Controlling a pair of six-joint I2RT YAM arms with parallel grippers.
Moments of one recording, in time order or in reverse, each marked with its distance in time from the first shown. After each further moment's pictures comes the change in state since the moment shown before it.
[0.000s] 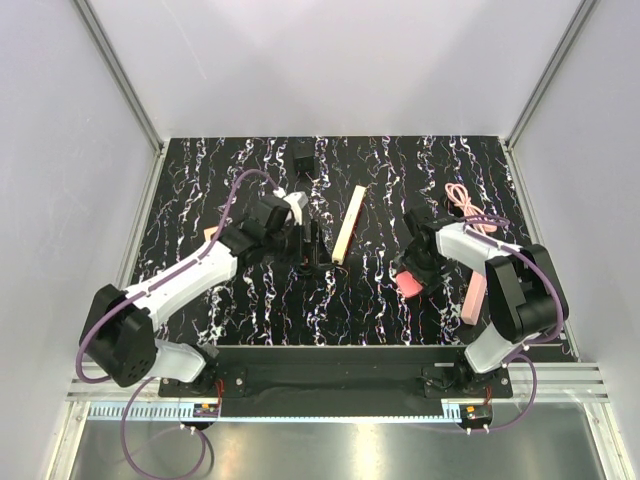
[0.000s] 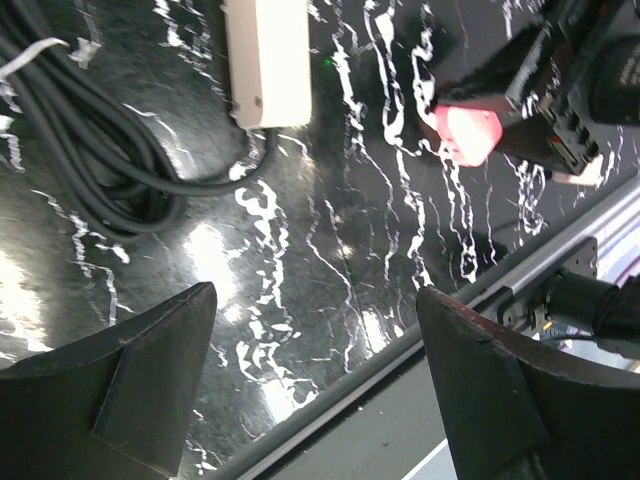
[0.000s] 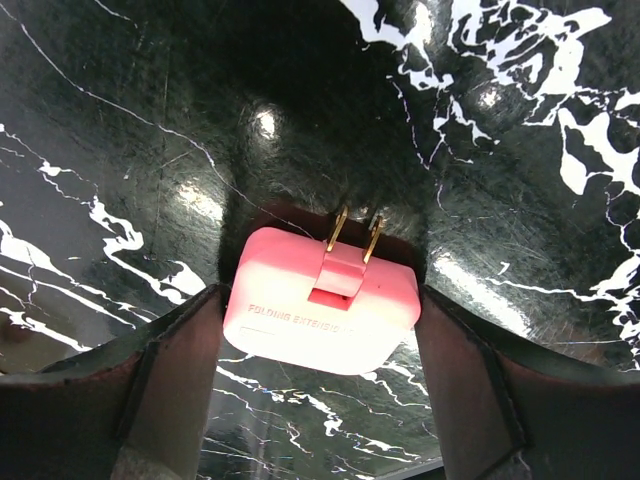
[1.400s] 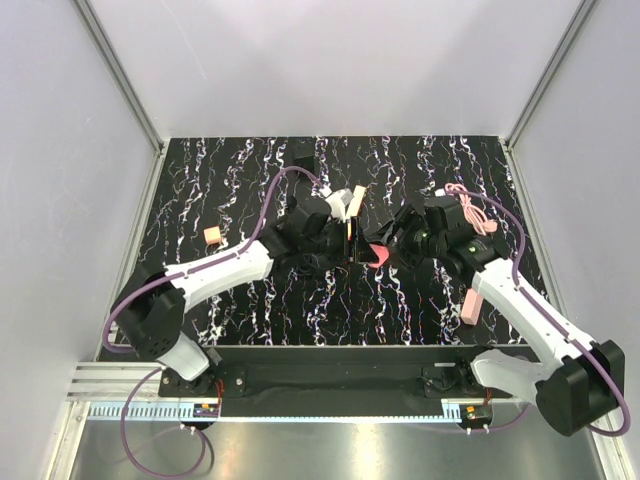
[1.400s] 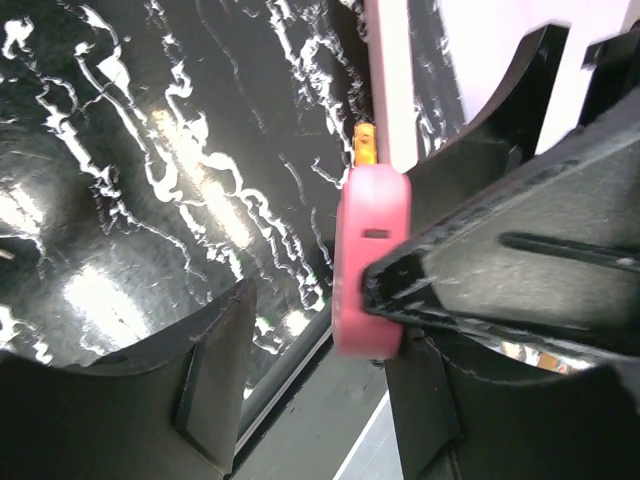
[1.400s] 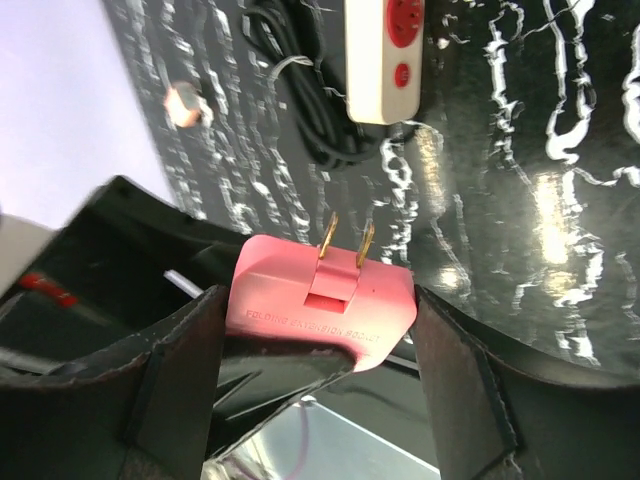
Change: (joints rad) left arm -0.196 0.200 0.120 0.313 0.096 -0.197; right arm 0.105 -0.497 -0.003 0.218 -0.400 -0.095
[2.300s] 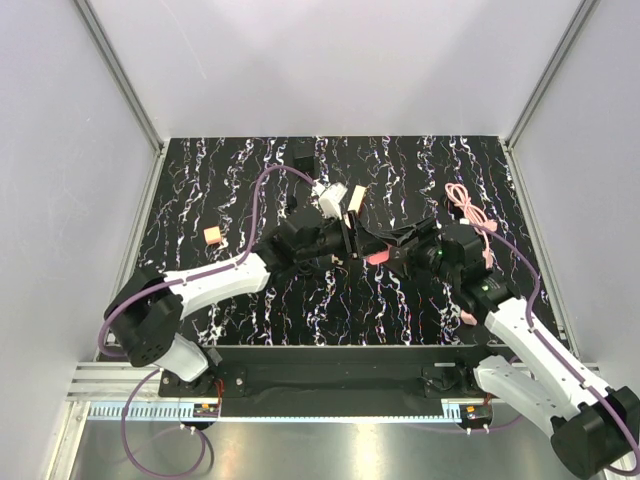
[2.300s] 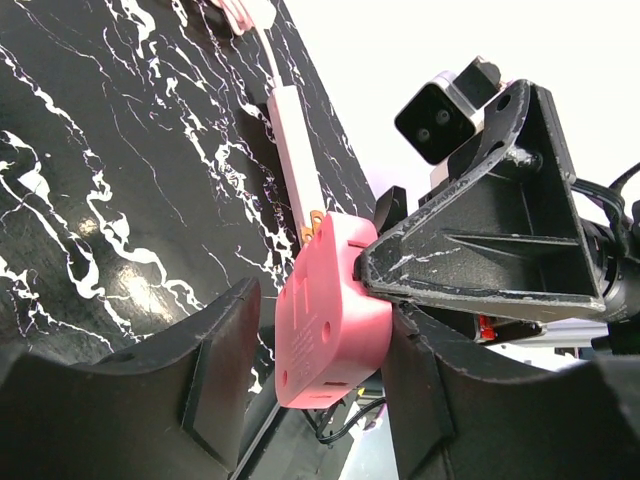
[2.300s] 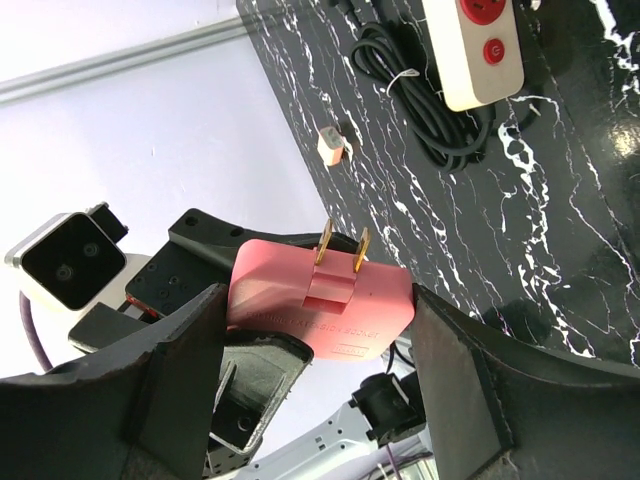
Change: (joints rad) left arm -0.027 -0.058 -0.156 0.422 -0.079 -0.132; right arm 0.013 -0.277 -0.269 0.260 0.060 0.488
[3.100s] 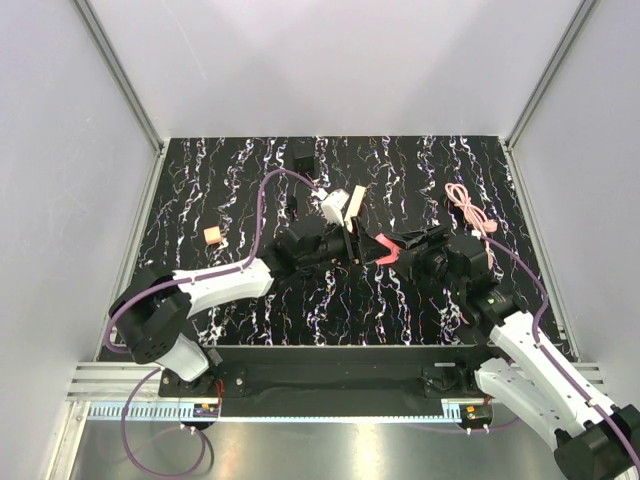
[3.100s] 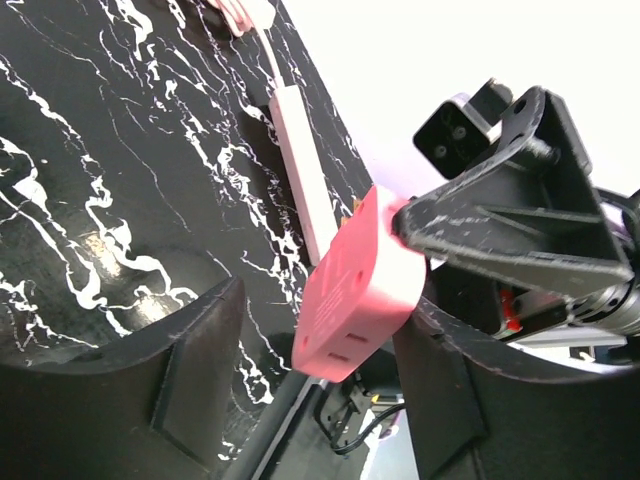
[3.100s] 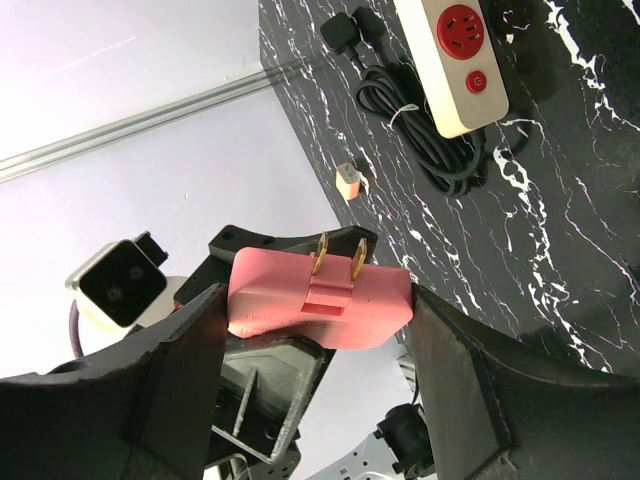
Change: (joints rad) left arm -0.029 0.032 -0.050 0.111 -0.026 0.020; right arm 0.004 -0.114 -0.076 -0.009 0.109 0.095
